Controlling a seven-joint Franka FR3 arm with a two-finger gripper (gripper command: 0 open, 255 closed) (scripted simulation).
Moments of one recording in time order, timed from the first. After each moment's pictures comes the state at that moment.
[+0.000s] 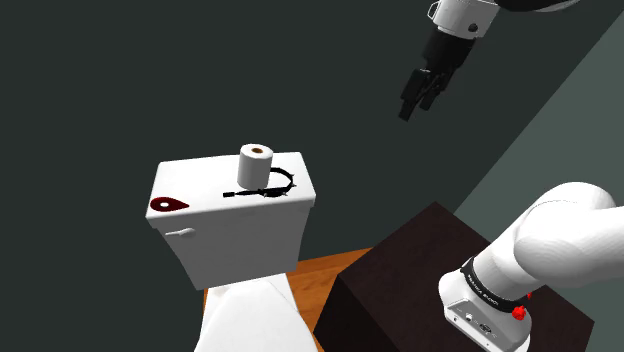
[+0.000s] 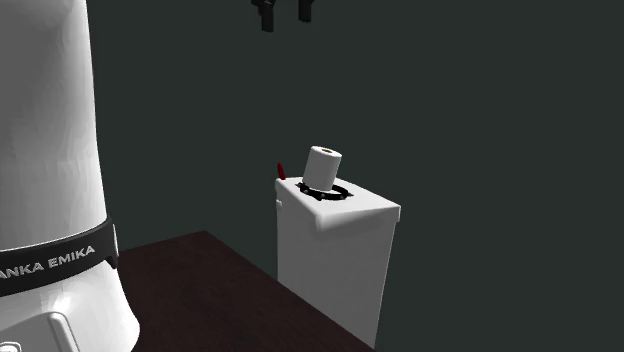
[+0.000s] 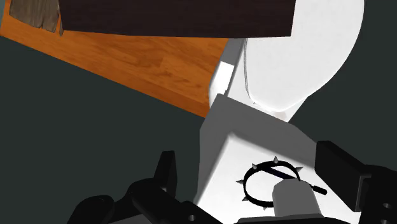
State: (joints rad) arm 0.02 -0.74 0.06 -2.41 0.09 1.72 -0.03
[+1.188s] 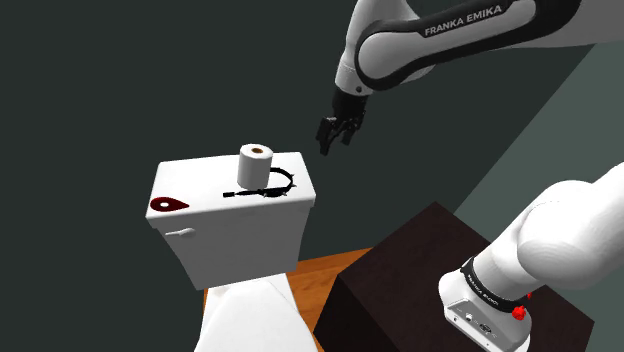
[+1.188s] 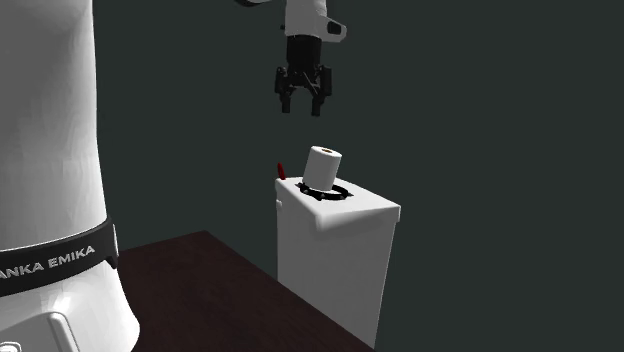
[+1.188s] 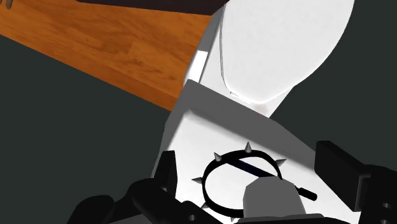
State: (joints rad) arm 0.09 -0.23 0.18 -2.36 0.17 2.15 0.03
